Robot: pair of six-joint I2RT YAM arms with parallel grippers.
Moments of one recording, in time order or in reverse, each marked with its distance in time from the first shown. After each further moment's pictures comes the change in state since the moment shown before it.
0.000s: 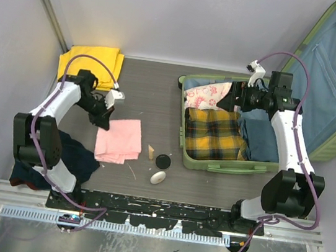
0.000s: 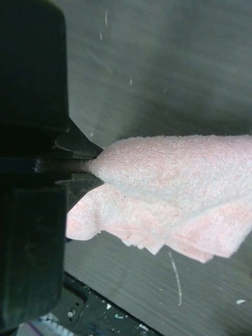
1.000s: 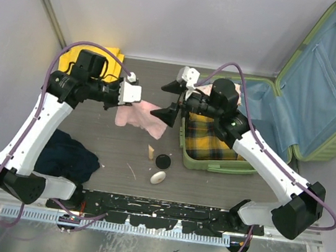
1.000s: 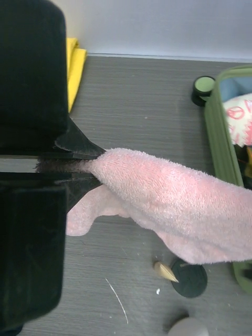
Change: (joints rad) left arm -0.325 -0.339 0.354 0.035 0.010 0.074; right arm 0.682 -0.175 -0.236 0.813 0.014 0.031
